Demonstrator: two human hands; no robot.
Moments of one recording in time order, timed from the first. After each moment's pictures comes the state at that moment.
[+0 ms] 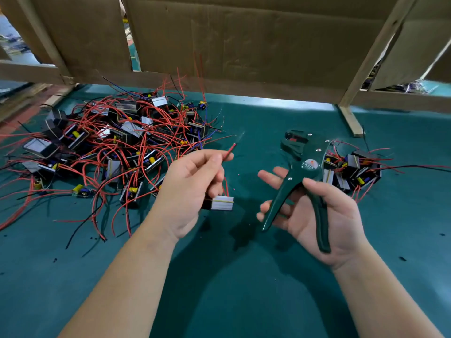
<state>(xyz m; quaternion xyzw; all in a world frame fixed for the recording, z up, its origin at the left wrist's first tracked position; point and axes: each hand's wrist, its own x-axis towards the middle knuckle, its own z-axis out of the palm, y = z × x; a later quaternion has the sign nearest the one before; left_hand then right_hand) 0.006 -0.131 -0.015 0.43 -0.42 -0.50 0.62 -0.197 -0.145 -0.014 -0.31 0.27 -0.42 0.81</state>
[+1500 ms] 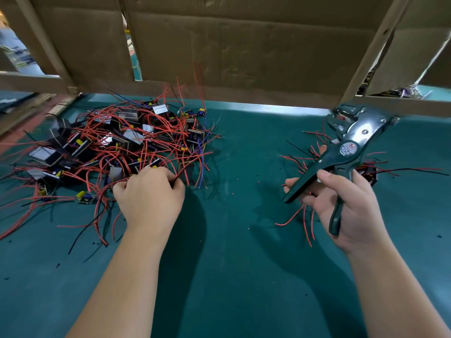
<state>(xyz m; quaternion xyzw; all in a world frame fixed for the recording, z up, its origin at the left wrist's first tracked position) 0.044 -0.133 -0.029 0.85 -0.47 0.04 0.24 -0.217 -0.163 -0.010 -0.44 0.33 -0.58 0.60</state>
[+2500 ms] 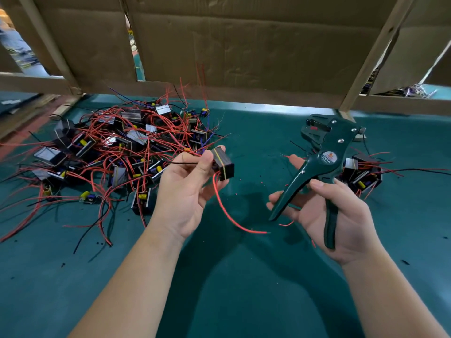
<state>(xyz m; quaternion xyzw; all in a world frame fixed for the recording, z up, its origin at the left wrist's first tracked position) 0.006 -0.135 -0.011 0.35 -0.25 -0.53 0.73 -0.201 -0.150 -0.009 -0.39 0.27 -0.52 0.71</state>
